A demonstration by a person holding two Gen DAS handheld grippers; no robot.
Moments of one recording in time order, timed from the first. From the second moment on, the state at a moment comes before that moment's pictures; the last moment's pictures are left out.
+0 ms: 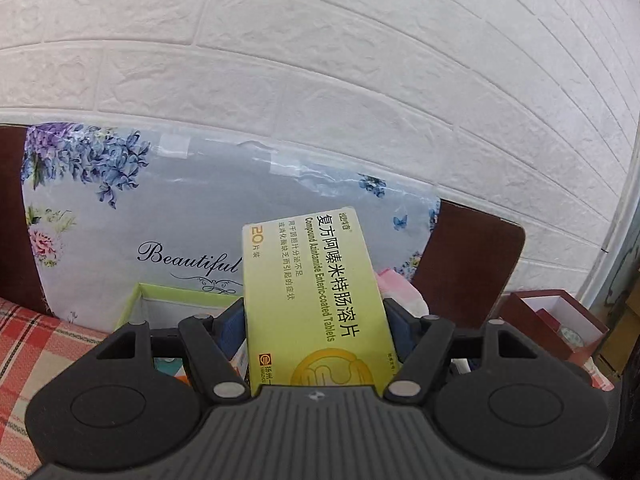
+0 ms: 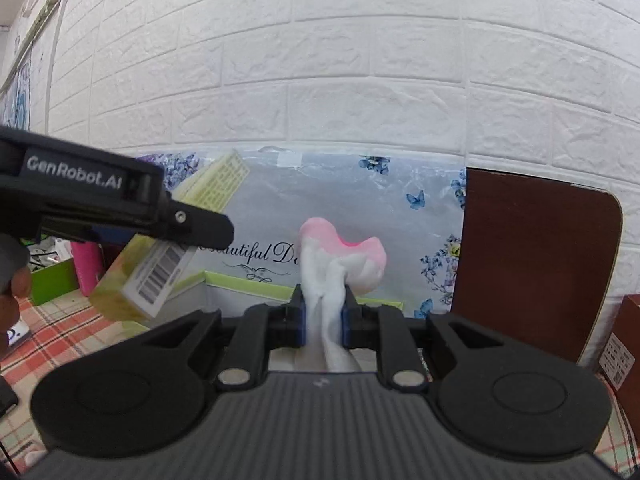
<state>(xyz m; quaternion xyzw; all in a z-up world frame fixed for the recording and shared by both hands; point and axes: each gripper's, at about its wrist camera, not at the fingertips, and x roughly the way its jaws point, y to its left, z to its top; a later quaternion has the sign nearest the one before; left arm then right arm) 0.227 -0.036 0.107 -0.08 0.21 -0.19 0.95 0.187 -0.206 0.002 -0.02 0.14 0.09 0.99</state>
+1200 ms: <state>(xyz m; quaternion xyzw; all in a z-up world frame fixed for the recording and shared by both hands) 0.150 -0.035 0.106 -0.04 0.23 -0.09 0.97 0.125 -0.234 0.016 0.02 0.14 0.03 0.99</state>
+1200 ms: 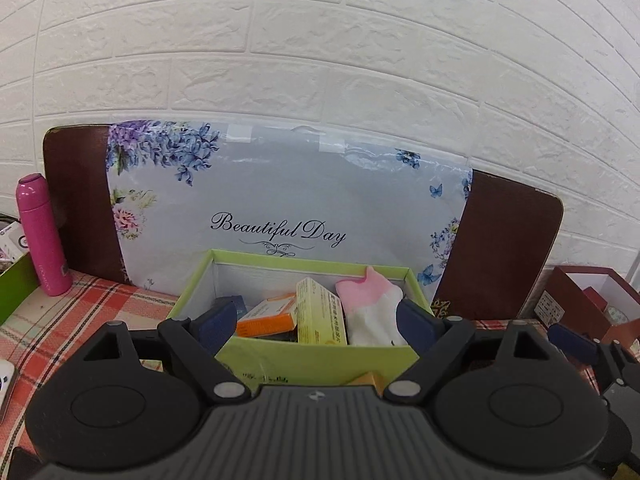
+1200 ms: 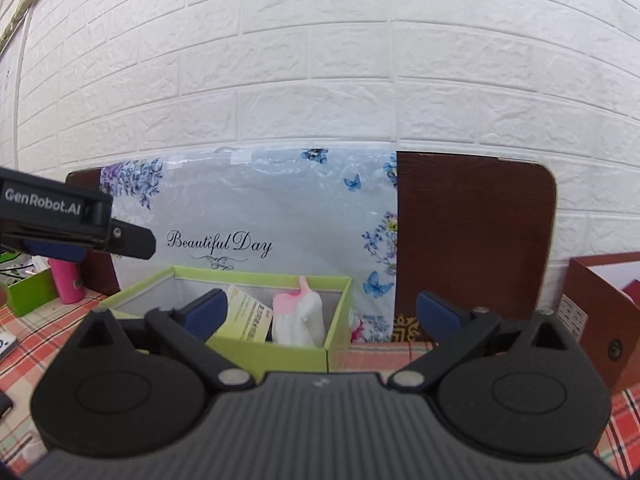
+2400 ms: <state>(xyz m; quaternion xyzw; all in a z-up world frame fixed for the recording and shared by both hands) 0.101 -0.035 -0.036 0.00 0.39 -0.18 0.90 0.008 -0.232 -0.086 0.06 0.28 0.01 0.96</state>
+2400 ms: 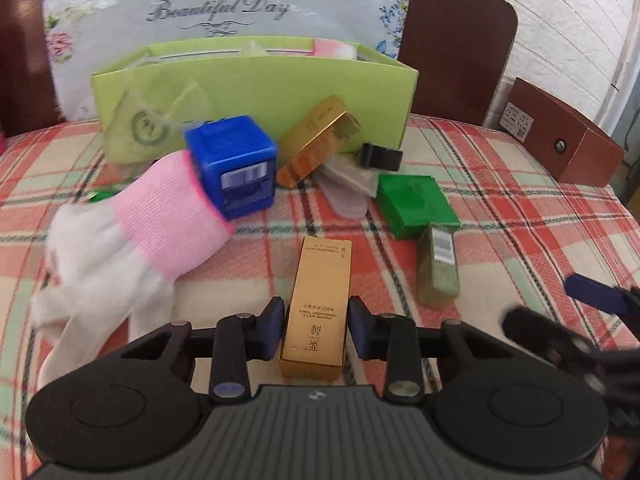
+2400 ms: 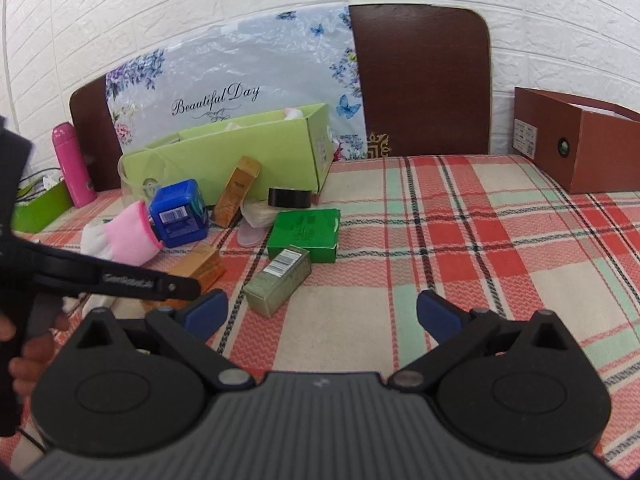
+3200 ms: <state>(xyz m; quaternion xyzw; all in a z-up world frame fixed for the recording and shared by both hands) 0.079 -0.025 -0.040 -0.02 0.40 -0.16 0.90 0.013 -0.234 -0.106 0.07 0.34 0.05 0.94</state>
